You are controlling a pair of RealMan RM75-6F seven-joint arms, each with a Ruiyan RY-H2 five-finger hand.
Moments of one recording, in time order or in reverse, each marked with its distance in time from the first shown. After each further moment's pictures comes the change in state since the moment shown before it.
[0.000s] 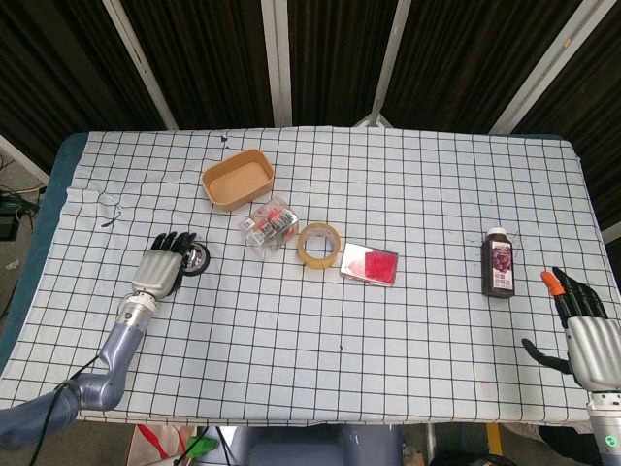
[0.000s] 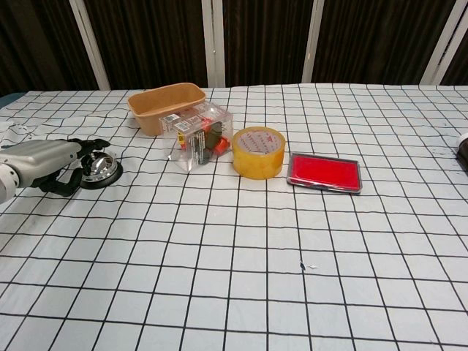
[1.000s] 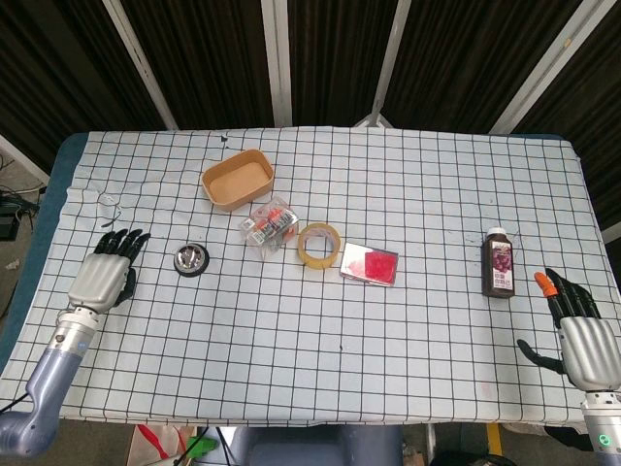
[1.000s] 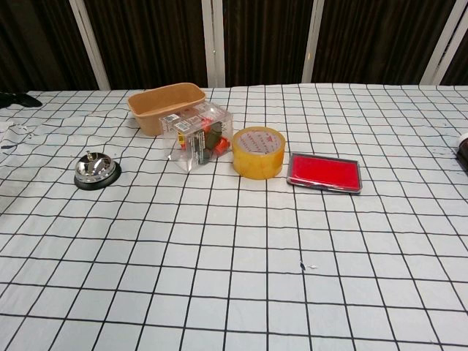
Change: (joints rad) left arm 0.179 0.398 -0.028 -0.522 0.033 0.160 0.068; right arm 0.006 -0.011 -0.002 -0.004 0.004 -0.011 -0.035
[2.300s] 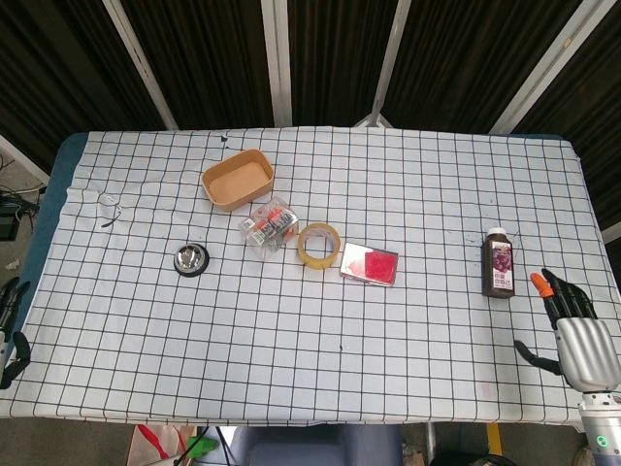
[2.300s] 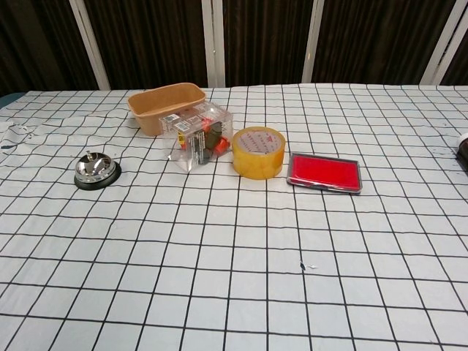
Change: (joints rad) left arm 0.456 0.256 0.178 -0.209 0.343 0.576 -0.188; right arm 0.000 -0.004 -0.008 -0.005 -0.022 0.005 -0.012
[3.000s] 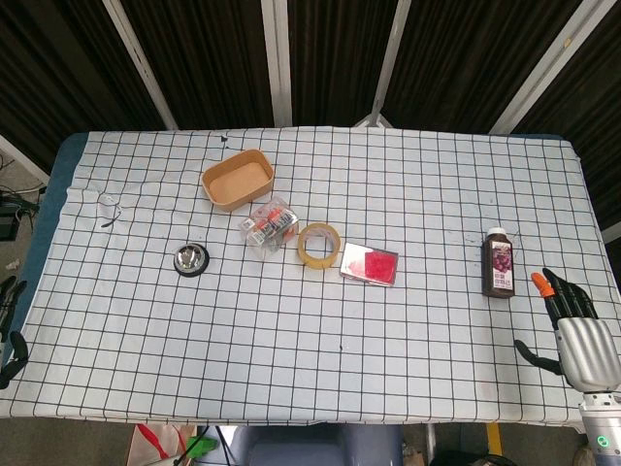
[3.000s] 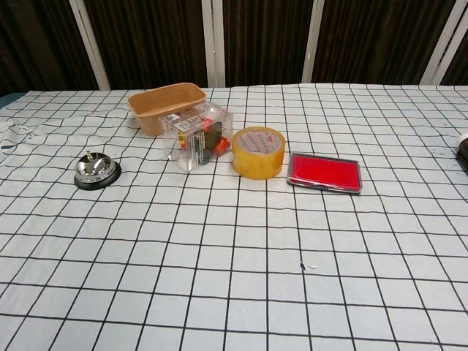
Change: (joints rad) left arm 0.004 -0.002 -0.002 0.003 0.002 0.014 0.001; right arm -0.002 -0.001 0.005 0.001 -0.001 0.010 0.008
